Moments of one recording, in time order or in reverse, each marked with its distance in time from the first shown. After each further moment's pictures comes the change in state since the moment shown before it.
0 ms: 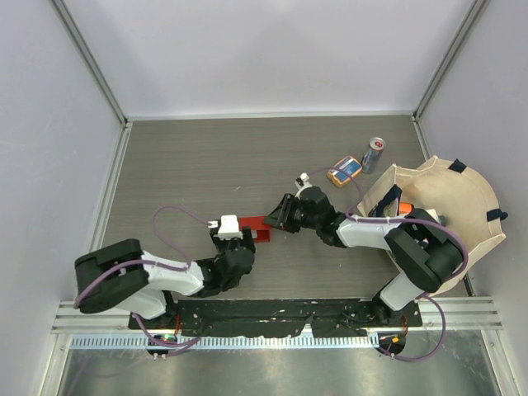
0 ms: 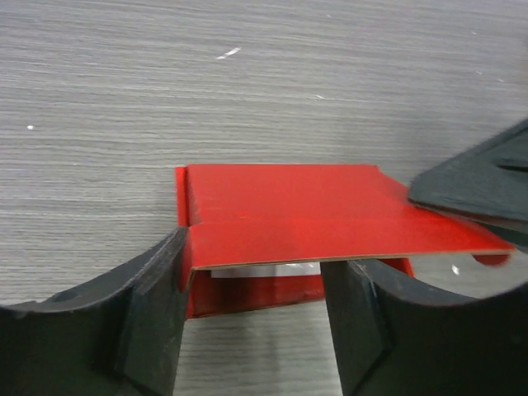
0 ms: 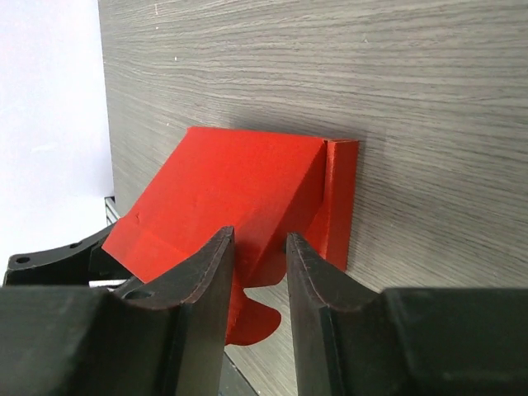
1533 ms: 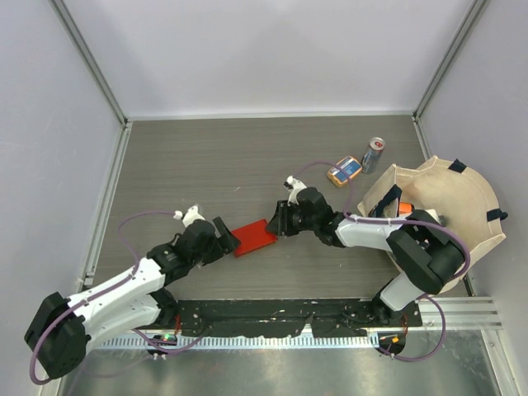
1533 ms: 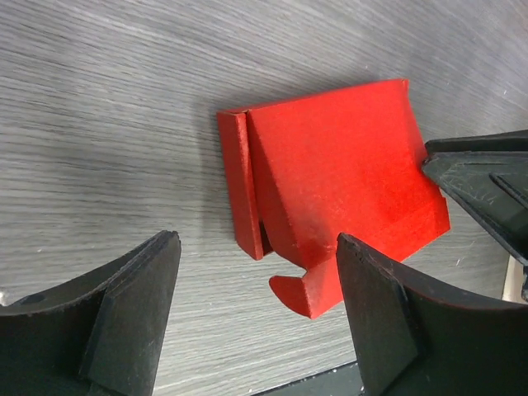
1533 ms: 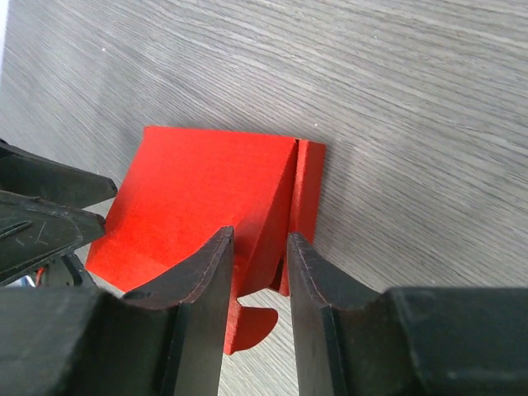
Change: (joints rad) left arm 0.460 -0.576 0.090 -0.982 0.901 -0.509; right arm 0.019 -0.012 0.025 -0.087 -0.016 -0.386
